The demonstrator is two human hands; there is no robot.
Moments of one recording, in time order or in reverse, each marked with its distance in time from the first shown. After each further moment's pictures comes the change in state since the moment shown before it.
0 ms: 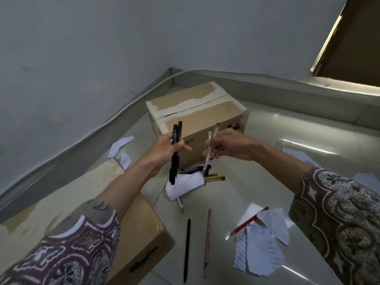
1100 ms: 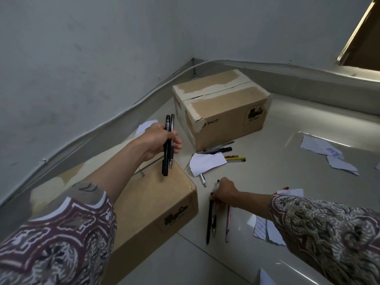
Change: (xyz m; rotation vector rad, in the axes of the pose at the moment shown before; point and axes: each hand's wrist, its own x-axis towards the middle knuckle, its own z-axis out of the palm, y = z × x) left_hand -0.069 -0.017 -0.064 -0.135 0.056 -0.181; right_hand -0.001 0.158 0.135 -0.497 0.345 0.377
